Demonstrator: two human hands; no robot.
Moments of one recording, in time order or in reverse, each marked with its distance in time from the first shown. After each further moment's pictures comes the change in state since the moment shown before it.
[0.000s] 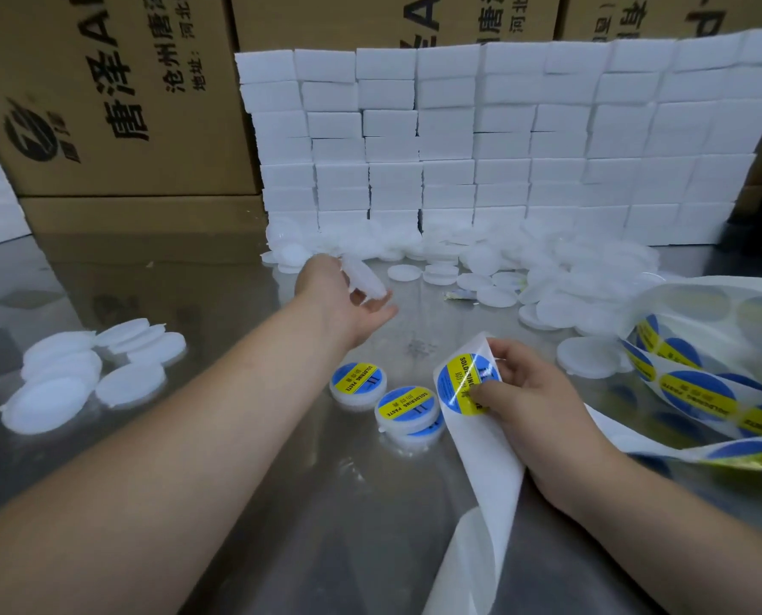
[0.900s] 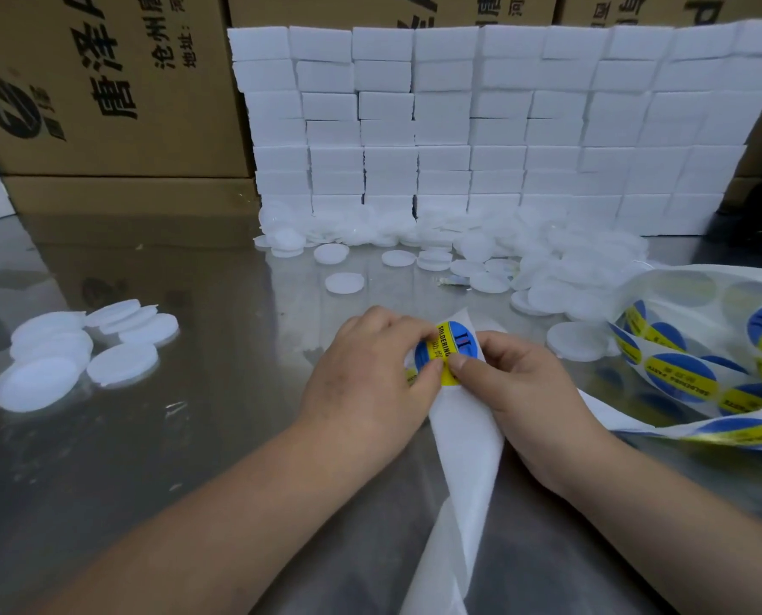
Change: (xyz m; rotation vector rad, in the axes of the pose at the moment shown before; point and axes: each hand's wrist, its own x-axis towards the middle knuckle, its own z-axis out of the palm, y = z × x) left_hand -0.087 -0.064 -0.045 1.557 -0.164 1.076; right_hand -0.011 -0.008 0.002 0.111 -0.181 -0.104
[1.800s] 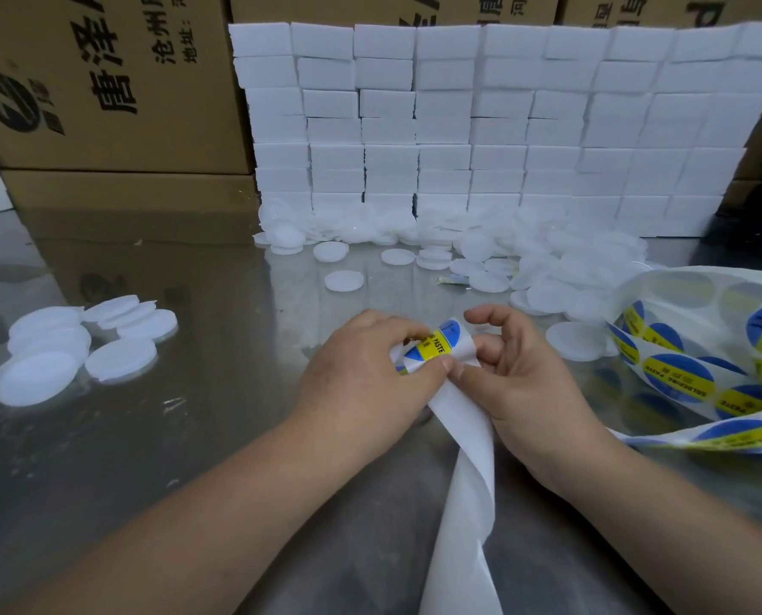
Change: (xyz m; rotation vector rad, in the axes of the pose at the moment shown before) left_hand 0.000 -0.003 -0.001 -0.181 -0.059 -0.150; right_hand 0.002 0.000 0.002 0.009 -0.020 -0.087
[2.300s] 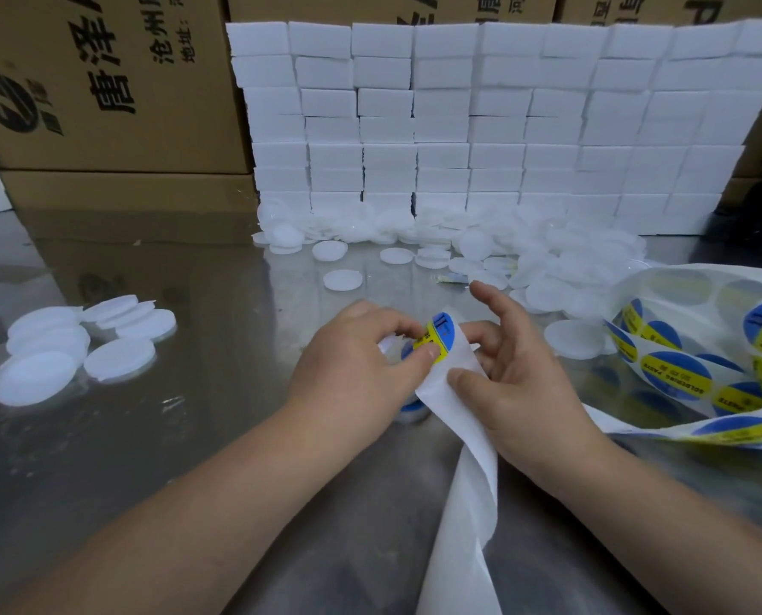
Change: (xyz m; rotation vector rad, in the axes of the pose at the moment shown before) left_hand 0.001 0.004 -0.005 -0.096 0.022 -0.041; right_hand -0.003 0.002 -0.001 -0.208 -0.013 -0.152
